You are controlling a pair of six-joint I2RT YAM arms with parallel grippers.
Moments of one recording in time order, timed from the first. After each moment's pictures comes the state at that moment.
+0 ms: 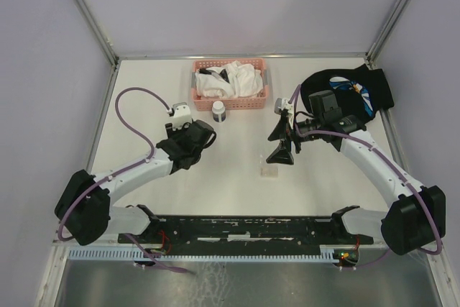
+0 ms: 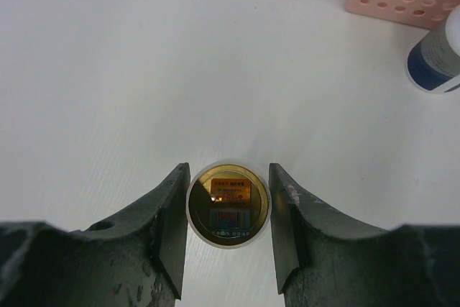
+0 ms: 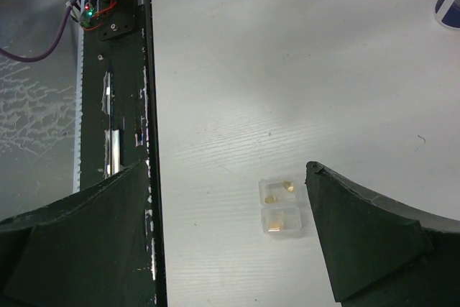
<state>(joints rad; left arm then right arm) -0.72 1.27 0.77 -0.38 -0.93 -0.67 0.35 1.24 0.98 -0.59 -1.04 -0.49</state>
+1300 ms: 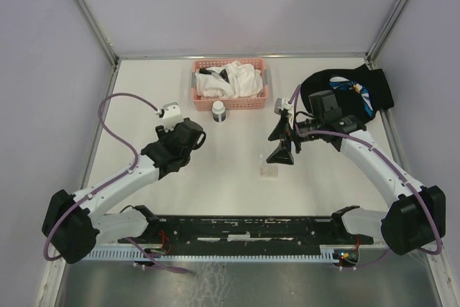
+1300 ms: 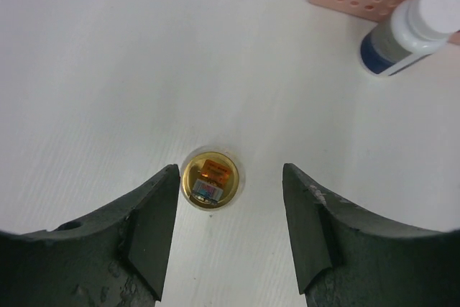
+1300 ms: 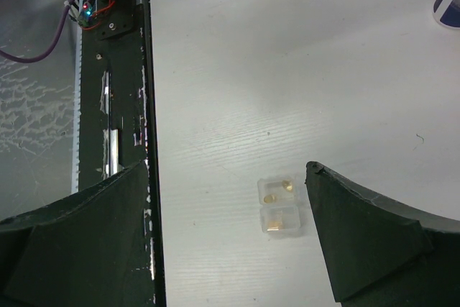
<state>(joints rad) -0.69 1.16 0.76 -0.47 -0.81 -0.71 0.34 1.24 0.98 -0.59 -1.03 -0.49</state>
